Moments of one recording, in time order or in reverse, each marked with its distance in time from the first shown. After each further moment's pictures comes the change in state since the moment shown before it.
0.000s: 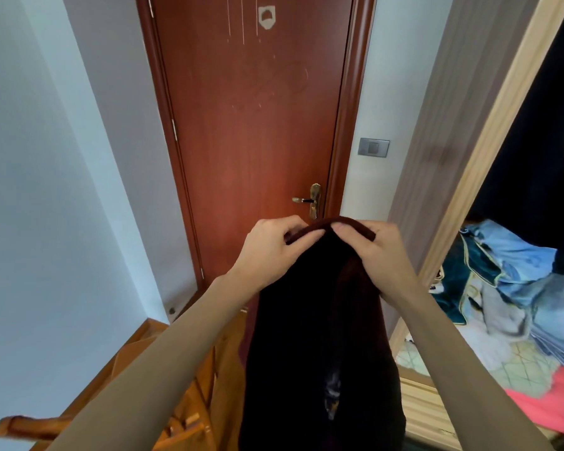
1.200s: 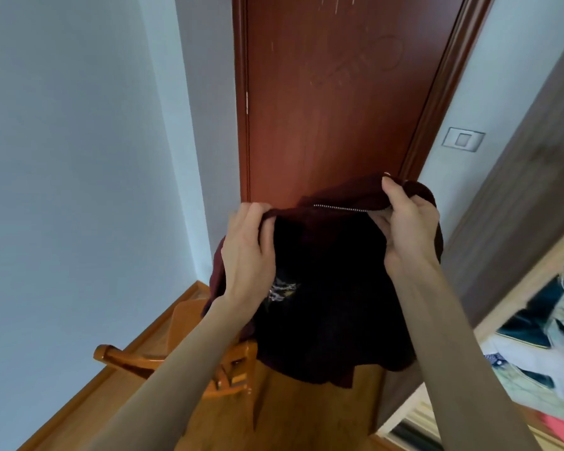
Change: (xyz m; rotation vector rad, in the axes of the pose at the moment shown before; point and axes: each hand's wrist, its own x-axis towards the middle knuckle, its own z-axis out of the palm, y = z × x) left_hand -0.110 -0.080 -0.095 0.180 0.569 -0.255; right_hand 0.026 -0.033 0.144 0.546 0.341 0.294
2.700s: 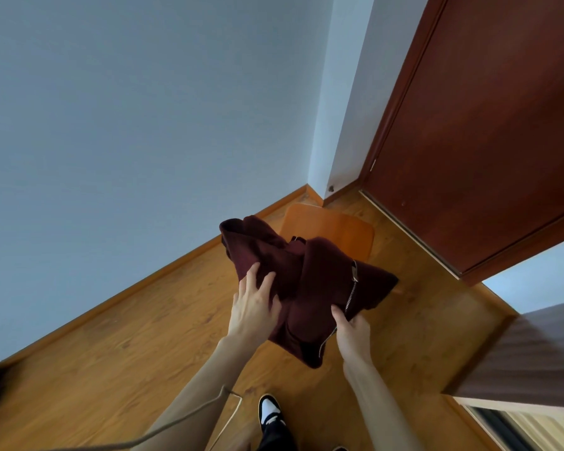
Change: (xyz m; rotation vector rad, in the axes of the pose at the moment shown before) left_hand -0.252 -0.289 -0.159 0.612 -0.553 -0.700; right_hand -0.197 0.441 0.012 -0.674 -0.348 0.682
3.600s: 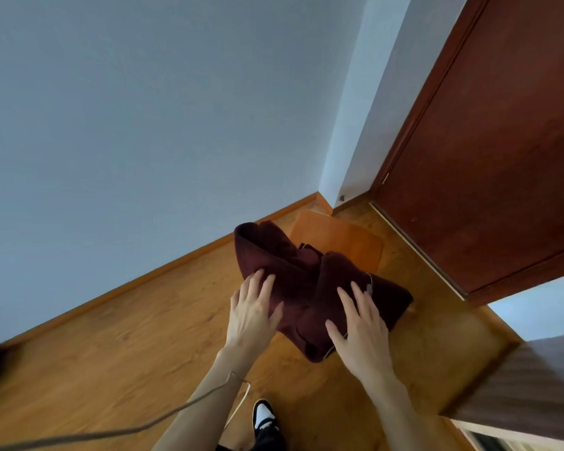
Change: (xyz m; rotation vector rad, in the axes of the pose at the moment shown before) left_hand -0.013 -0.014 -0.012 0.052 0.121 0.000; right_hand -0.019 -0.051 -0.010 -1.226 -0.120 -0.635
